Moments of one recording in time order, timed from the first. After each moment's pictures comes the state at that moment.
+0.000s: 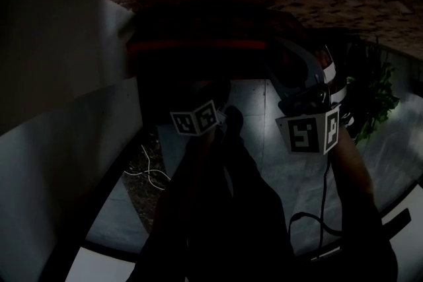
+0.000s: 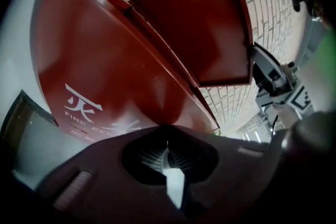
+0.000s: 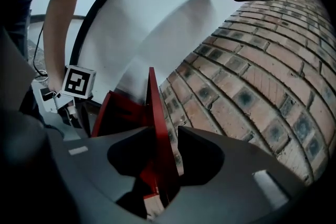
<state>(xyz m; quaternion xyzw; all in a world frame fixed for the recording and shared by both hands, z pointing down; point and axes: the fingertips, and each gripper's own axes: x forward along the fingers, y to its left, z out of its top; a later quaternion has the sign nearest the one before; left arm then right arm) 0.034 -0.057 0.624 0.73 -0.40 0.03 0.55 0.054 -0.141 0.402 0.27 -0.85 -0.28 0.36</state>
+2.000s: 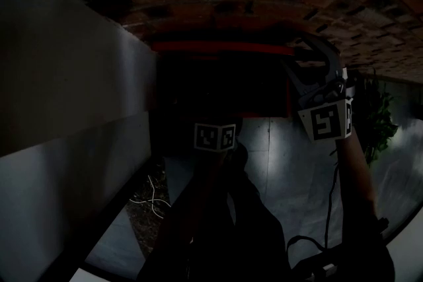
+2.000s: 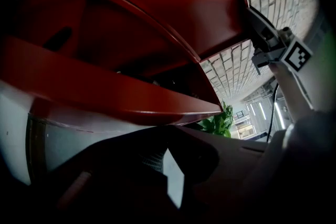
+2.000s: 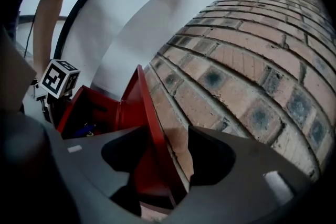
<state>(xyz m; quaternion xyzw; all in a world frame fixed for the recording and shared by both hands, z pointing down) 0.049 -0.054 0.624 0.73 -0.33 0.19 0.57 0.084 -0.224 0.373 0.32 -0.84 -0.27 0.34</state>
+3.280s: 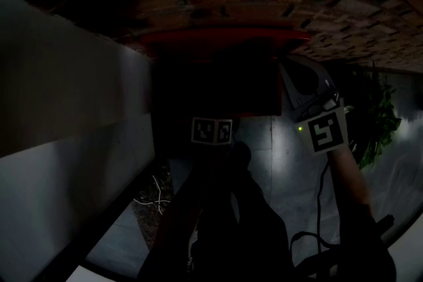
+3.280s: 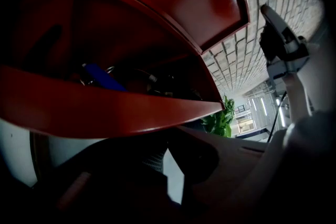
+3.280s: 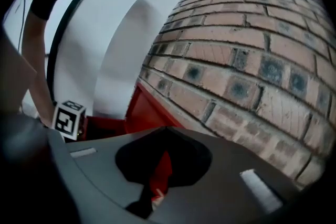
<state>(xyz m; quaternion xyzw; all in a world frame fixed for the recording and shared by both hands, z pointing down) 0.062 -0.054 0.624 0.71 -0.32 0.23 0.58 0.102 -0.196 0.366 0.34 -0.89 -0.14 0.27</state>
